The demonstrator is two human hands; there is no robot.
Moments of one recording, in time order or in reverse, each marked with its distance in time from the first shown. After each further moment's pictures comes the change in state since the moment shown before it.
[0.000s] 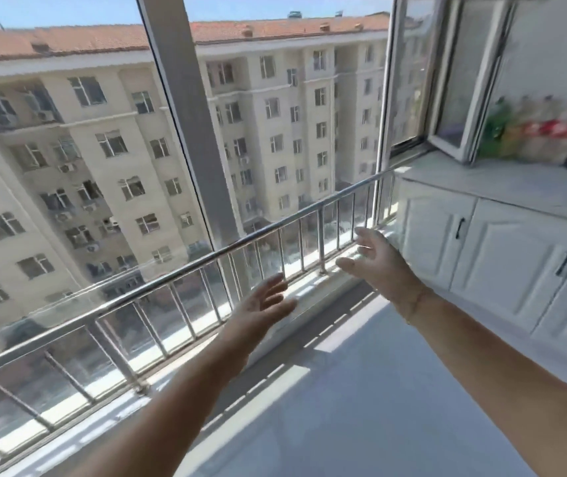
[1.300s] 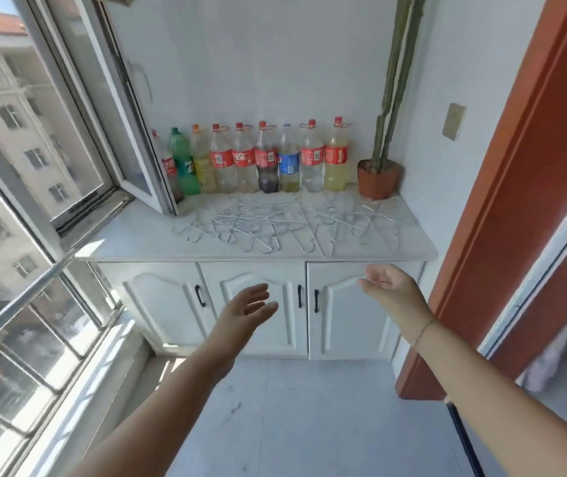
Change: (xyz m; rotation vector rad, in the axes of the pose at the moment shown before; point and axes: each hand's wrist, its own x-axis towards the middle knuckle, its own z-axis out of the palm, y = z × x) left_hand 0.590 0.003 0.627 0.027 -0.709 -0.004; right_hand 0.176 0.259 -0.665 -0.074 1.002 0.346
